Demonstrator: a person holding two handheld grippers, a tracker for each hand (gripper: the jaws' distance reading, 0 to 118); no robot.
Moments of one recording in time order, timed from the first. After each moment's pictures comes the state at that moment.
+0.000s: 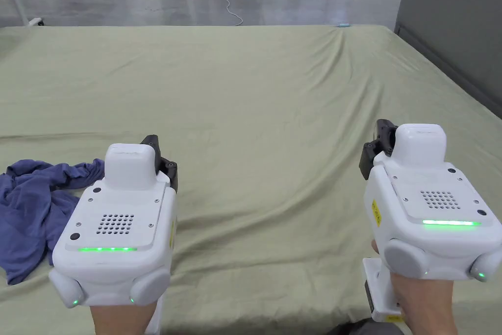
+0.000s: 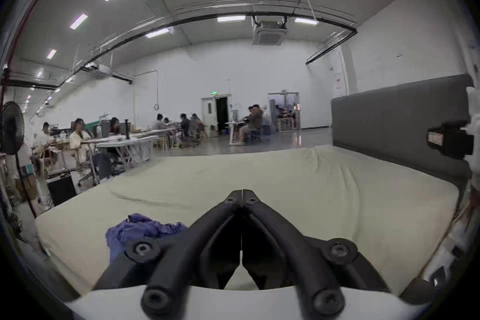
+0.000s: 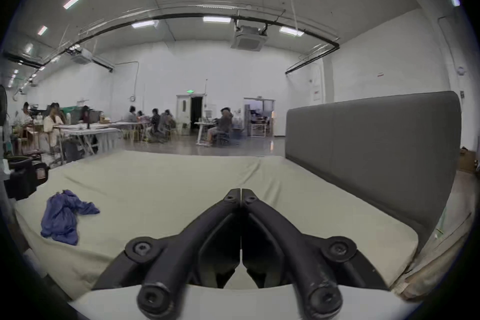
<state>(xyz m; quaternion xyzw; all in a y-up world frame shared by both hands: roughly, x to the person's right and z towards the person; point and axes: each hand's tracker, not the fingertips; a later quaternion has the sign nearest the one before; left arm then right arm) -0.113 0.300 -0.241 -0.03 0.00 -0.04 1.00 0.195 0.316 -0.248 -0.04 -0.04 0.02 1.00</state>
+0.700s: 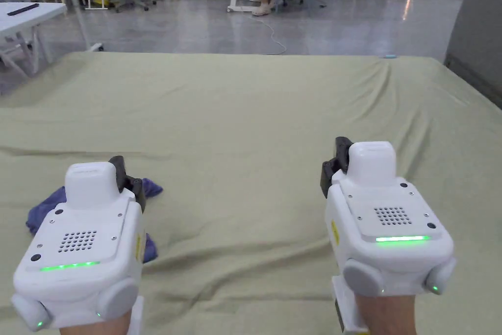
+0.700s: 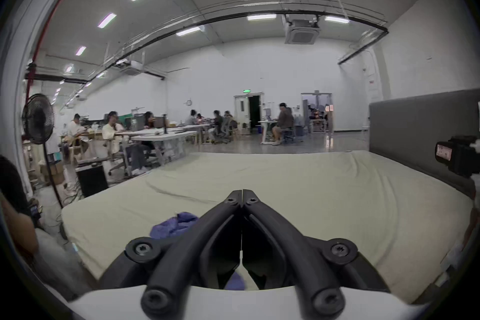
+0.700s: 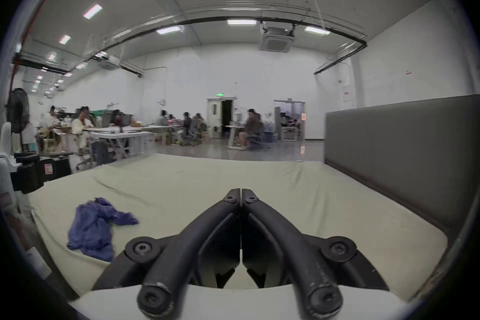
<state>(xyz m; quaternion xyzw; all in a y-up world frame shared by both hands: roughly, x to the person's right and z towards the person) -0.200 0.318 -0.227 -0.03 0.14 -0.01 0.99 0.084 0.326 -0.284 -0.02 0.07 0.02 1.00</state>
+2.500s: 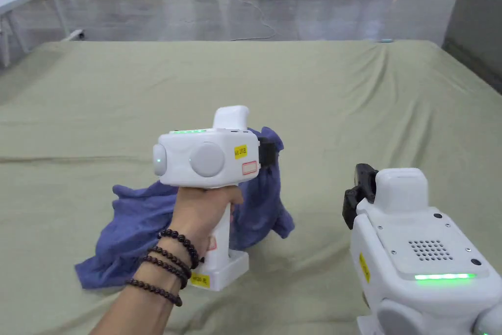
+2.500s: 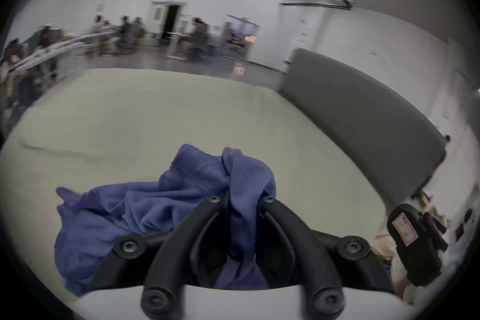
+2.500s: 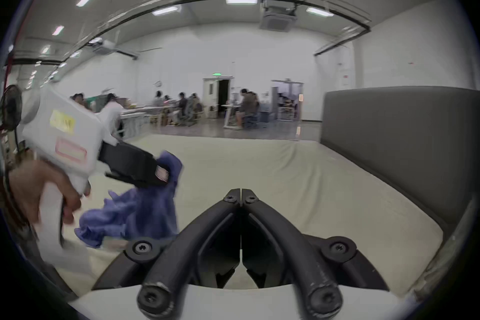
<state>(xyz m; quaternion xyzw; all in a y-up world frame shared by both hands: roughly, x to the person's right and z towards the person) -0.057 0.325 -0.449 -0.31 -0.24 0.10 0.92 0.140 0.310 -0.304 -0.09 0.00 0.02 1.00</state>
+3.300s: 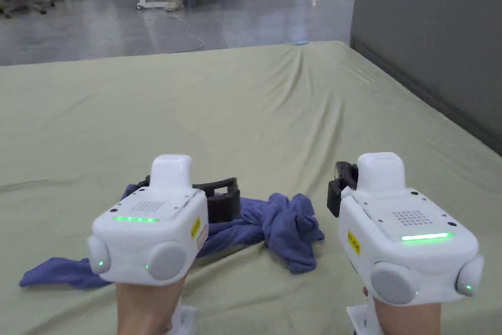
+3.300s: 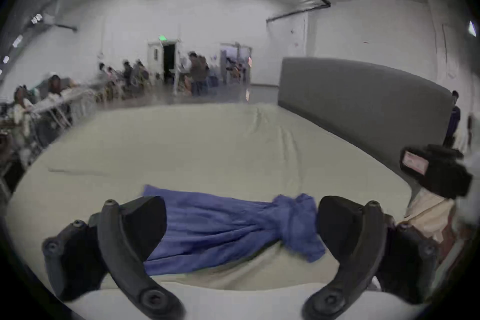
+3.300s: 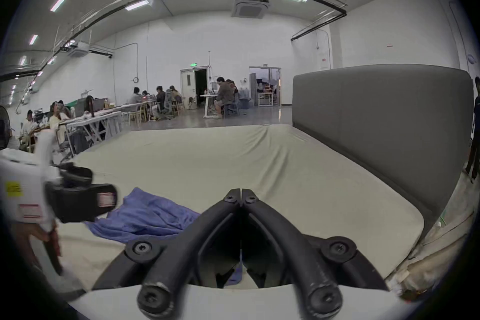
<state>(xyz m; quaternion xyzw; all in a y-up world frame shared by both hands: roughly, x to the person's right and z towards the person) -0.060 0.307 -0.317 -0.18 -0.14 0.00 0.97 0.210 0.319 -0.262 -0.13 -0.03 -0.01 0.99</state>
